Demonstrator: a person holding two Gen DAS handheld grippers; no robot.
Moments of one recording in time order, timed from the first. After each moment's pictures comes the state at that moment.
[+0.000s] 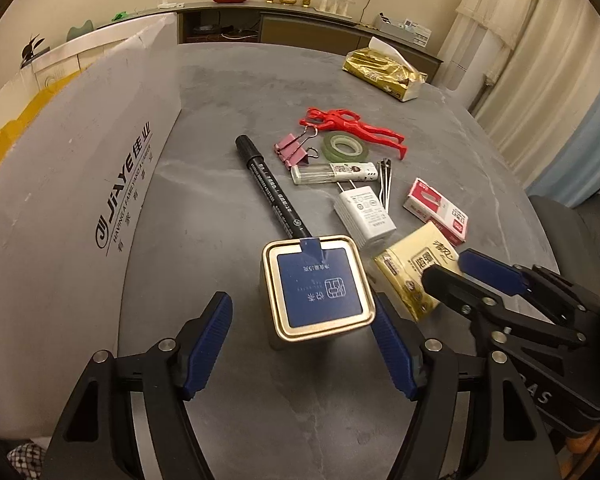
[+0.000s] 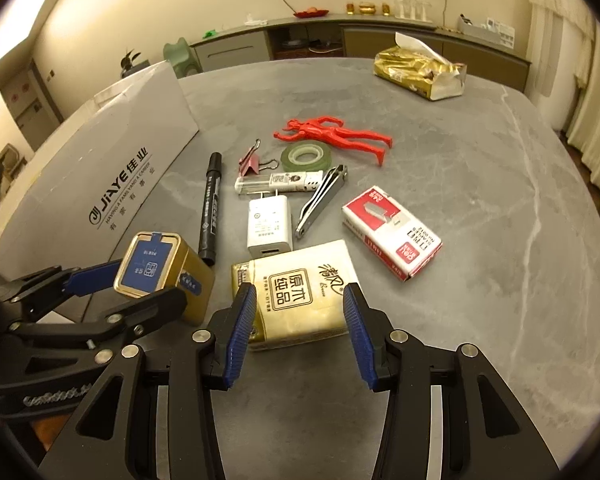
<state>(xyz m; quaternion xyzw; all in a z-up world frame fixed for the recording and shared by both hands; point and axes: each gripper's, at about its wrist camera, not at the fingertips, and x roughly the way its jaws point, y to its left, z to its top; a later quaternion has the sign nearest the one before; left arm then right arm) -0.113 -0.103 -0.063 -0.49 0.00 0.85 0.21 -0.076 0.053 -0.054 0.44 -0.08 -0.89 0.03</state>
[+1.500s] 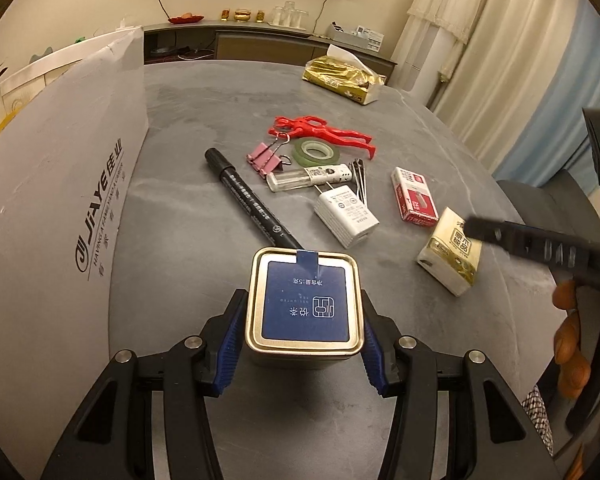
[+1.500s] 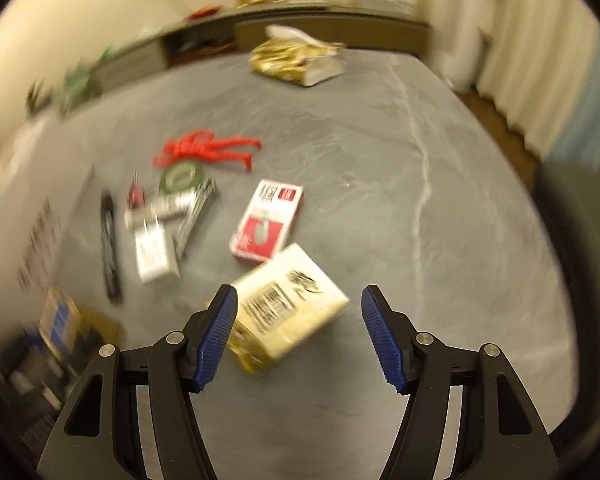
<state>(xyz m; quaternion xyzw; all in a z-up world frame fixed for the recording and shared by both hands) -0.115 -0.114 -0.070 -0.45 0.01 0.85 0.28 -0.074 0.111 -0.042 0.46 -0.17 -0.85 -0.17</state>
